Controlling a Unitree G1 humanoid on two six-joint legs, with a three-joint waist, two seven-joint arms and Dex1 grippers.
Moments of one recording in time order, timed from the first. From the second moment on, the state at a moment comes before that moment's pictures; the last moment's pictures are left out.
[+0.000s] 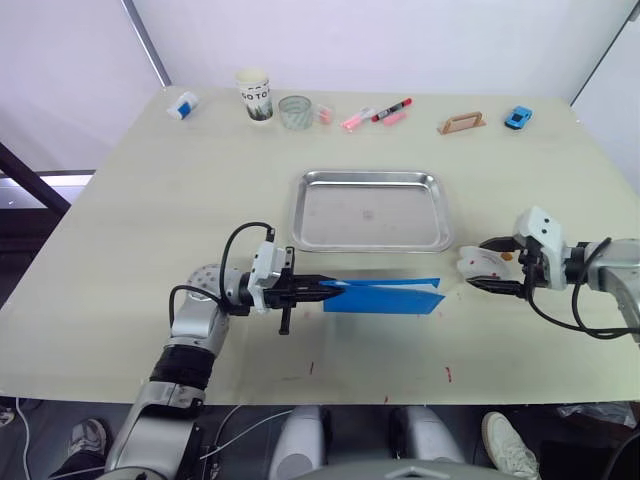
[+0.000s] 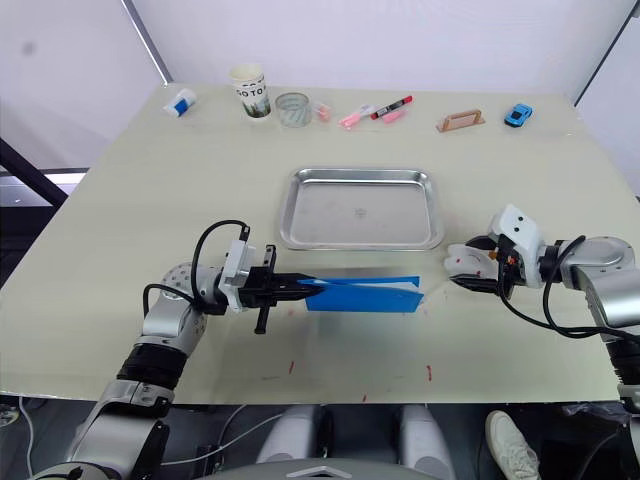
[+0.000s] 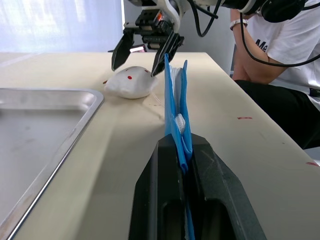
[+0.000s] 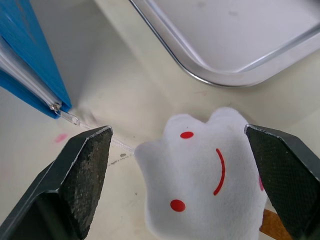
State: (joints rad) left arm -0.39 0.48 -0.08 0.32 -0.44 -0.12 -1.52; right arm -0.40 -0.87 0.04 0.10 0.28 0.45 1.15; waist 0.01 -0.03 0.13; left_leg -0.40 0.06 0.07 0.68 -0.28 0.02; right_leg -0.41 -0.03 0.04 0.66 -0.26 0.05
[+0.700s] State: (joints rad) left arm -0.38 0.48 -0.09 0.22 -0.42 -0.03 -1.48; right arm -0.33 -0.86 -0.09 -0.02 0.34 0.54 1.10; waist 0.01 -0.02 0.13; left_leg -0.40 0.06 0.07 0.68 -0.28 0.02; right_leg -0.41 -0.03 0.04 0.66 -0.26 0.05
